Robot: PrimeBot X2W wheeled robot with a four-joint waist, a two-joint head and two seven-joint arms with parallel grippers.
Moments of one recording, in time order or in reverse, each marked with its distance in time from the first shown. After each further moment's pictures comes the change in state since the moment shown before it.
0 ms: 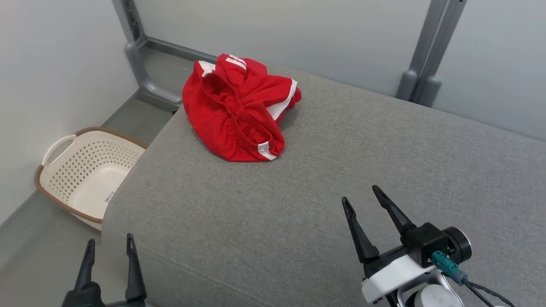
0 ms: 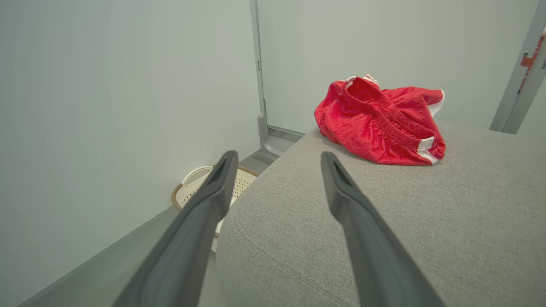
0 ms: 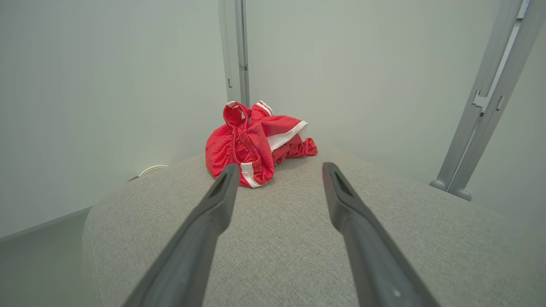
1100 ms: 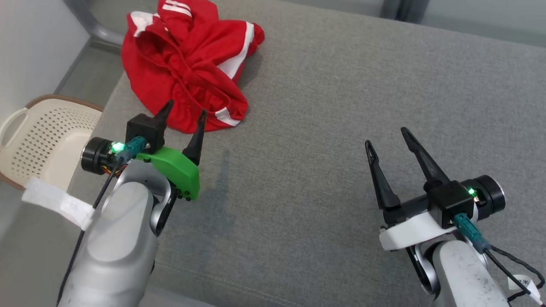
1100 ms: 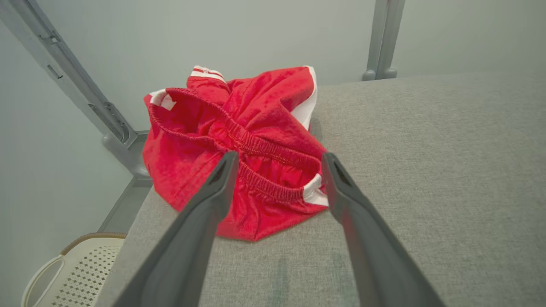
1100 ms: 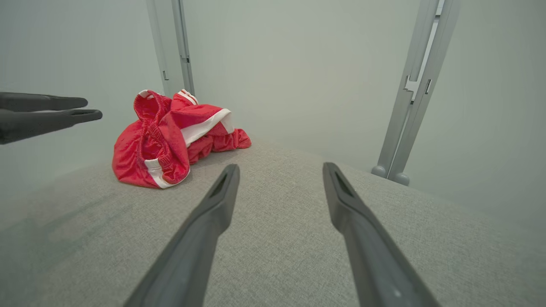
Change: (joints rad) left arm -0.769 0.077 -0.351 0.555 -0.141 -0.166 0.143; right arm -0.125 -0.001 -0.106 -0.083 -0.142 0.000 0.000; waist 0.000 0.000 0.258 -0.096
